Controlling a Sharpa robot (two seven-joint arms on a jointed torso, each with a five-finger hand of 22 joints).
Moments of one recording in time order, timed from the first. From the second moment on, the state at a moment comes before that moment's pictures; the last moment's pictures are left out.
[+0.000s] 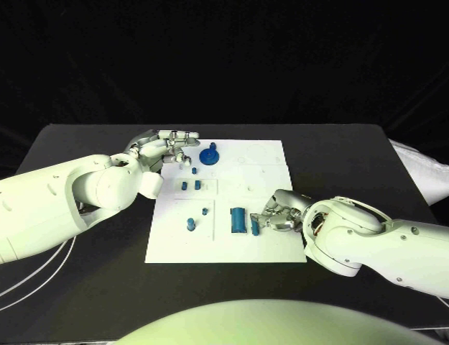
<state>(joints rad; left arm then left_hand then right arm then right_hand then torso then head) 1.14 -0.82 -0.02 1.48 0.03 -0.21 0.19 1.37 -0.09 0.50 -0.08 0.11 1.05 0.18 0.13 0.08 1.10 0.10 0.25 0.08 1.21 0.01 0.99 0.50 0.17 1.23 0.11 0.54 0.87 0.93 -0.92 -0.02 1.85 -1.33 -0.32 -0.59 1.15 0.03 0.26 0.21 0.32 1.16 0.05 0.20 0.33 1.42 -0.03 1.14 1.27 1.46 -0.09 1.46 1.31 0.08 1.45 0.02 1.39 1.25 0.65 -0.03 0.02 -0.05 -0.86</state>
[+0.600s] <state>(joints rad) 1.14 -0.82 -0.02 1.48 0.03 -0.21 0.19 1.37 -0.09 0.50 -0.08 0.11 1.05 0.18 0.13 0.08 1.10 0.10 0.25 0.08 1.21 0.01 0.99 0.50 0.17 1.23 0.11 0.54 0.87 0.93 -0.95 -0.02 1.86 -1.34 -0.32 -0.59 1.05 -0.07 0.14 0.26 0.38 1.16 0.05 0.20 0.34 1.43 -0.03 1.14 1.28 1.46 -0.09 1.46 1.31 0.08 1.46 0.02 1.39 1.25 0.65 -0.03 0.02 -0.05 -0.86</state>
